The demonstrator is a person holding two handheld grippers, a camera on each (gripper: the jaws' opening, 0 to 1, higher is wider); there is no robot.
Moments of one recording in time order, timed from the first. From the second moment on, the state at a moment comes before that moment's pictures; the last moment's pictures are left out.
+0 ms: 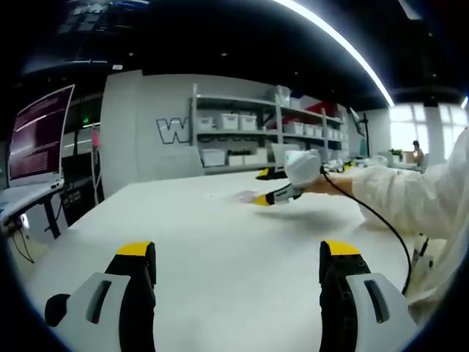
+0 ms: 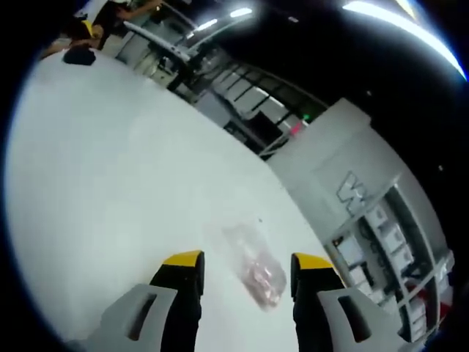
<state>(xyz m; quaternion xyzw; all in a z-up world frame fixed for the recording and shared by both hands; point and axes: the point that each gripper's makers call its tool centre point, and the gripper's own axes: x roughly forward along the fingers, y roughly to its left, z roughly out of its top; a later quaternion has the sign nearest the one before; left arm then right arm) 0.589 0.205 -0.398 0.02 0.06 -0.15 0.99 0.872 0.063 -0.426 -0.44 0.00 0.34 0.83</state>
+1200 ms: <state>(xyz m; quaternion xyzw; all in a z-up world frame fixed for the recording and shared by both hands) 0.588 0.205 -0.397 0.03 0.06 -0.15 0.99 0.870 0.067 -0.433 -0.30 0.03 0.36 0.88</state>
